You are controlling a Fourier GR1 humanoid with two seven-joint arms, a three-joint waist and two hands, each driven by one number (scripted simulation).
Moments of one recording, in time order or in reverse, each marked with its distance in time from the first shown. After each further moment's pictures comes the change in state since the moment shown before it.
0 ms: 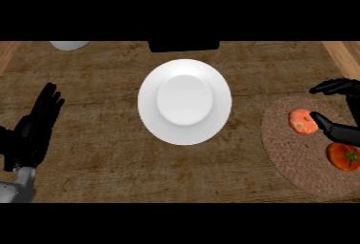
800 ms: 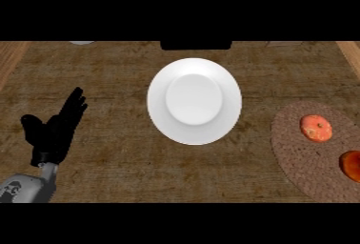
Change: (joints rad) left arm -0.053 -0.061 -0.076 0.080 -0.025 -0.037 0.052; right arm 0.224 -0.305 -0.102 0.402 0.271 0.127 -0.579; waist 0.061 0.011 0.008
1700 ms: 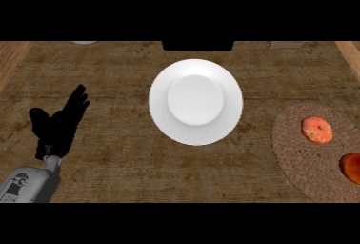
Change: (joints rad) left arm -0.045 -0.041 0.040 0.088 -0.040 -0.050 -0.007; right arm -0.080 -0.056 0.162 0.200 0.369 -0.190 -0.094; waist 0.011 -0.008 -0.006
